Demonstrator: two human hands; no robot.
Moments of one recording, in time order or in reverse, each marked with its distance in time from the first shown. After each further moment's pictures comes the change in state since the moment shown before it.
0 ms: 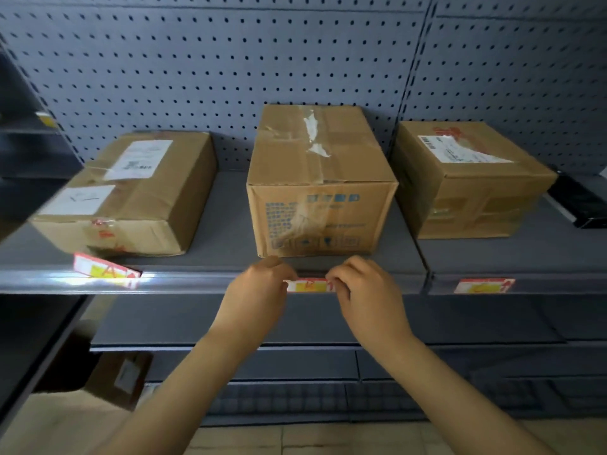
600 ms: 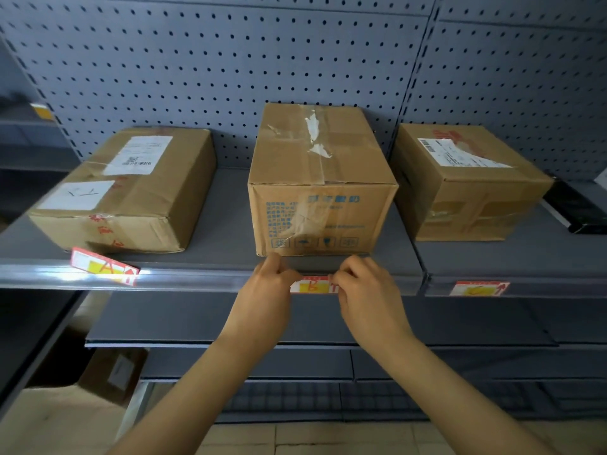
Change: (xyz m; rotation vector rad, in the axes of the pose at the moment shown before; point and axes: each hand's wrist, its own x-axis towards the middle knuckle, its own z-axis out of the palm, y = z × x) left_hand -0.002 -0.001 0.018 0.027 -0.003 0.033; right_hand 0.000 0.008 0.001 -0.155 -0.027 -0.089
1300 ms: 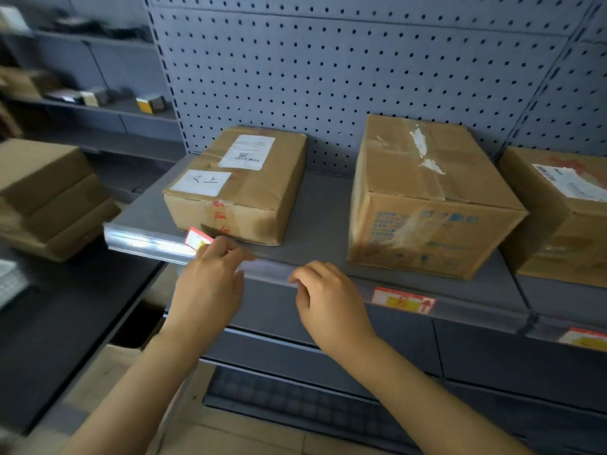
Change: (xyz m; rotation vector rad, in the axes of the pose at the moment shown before) left_hand -0.065 -0.121 -0.111 0.213 0.196 -0.273; right_hand 0.047 -0.151 0.053 0.343 0.000 -0.210
